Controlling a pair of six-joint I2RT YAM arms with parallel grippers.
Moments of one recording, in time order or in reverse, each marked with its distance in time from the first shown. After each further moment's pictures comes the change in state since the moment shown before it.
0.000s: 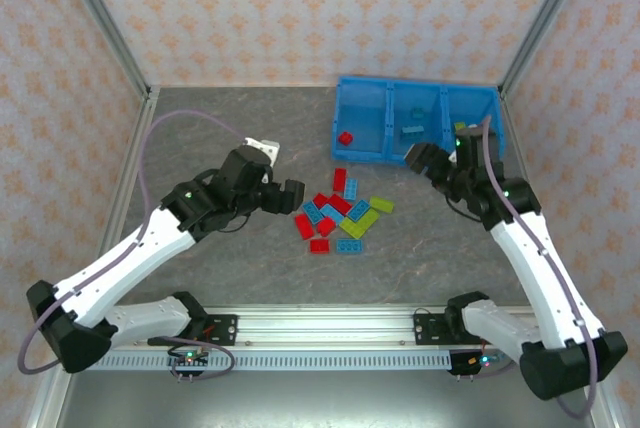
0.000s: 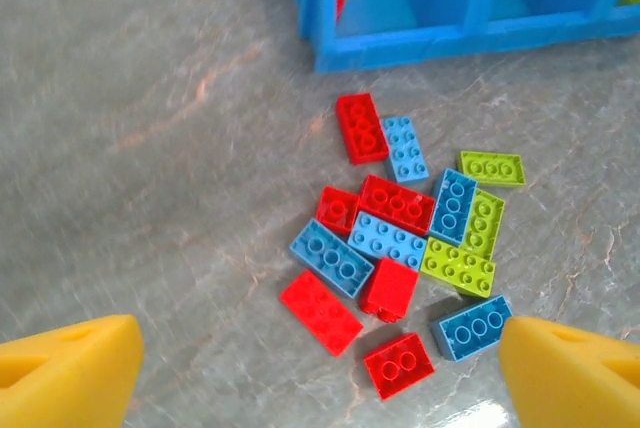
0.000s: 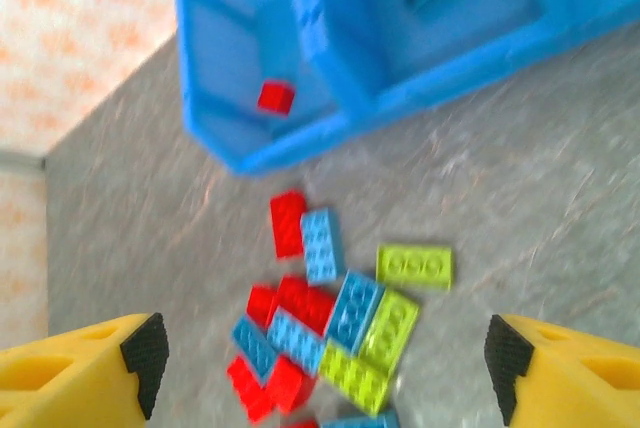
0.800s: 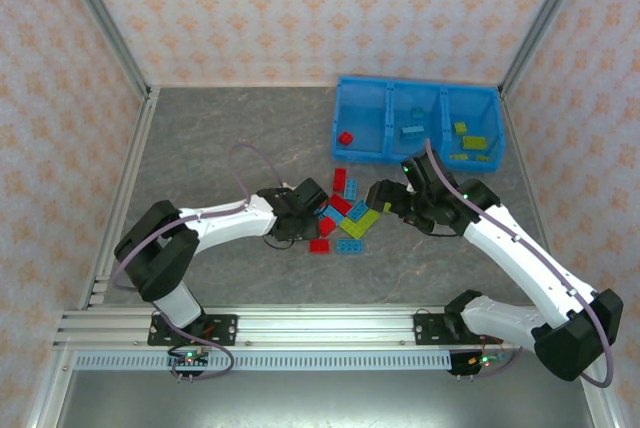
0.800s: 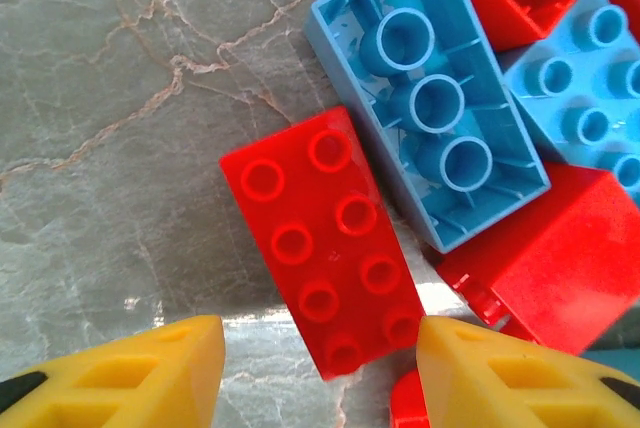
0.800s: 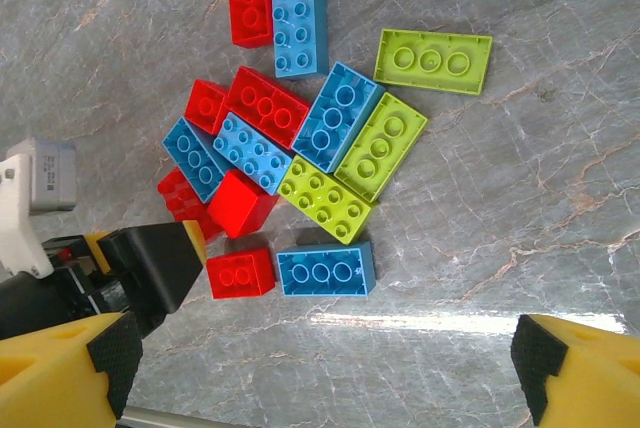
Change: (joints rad) left arm -0.085 0.512 -0.145 0.179 0.045 -0.420; right arm 0.280 0.095 -0.073 -0.096 -0.001 0.051
